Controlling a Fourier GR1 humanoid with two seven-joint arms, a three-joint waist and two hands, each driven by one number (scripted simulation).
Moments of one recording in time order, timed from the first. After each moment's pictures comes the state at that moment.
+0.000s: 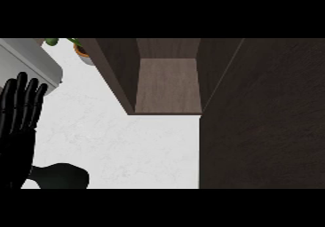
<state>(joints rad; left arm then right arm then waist) 0.02 0.10 0.00 -2.10 -0.03 -0.01 0.02 -0.02 -0.12 -0.01 -2.10 -0.01 0.03 -0.02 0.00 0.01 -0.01</state>
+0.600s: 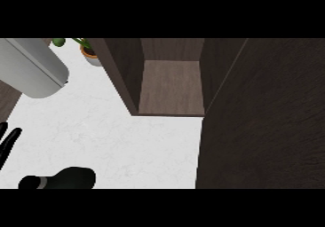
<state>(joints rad) 0.33 0.22 0.19 -2.25 0.61 -0.27 0.17 0.13 -0.12 0.09 -2.27 -0.08 0.10 0.11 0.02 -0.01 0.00</state>
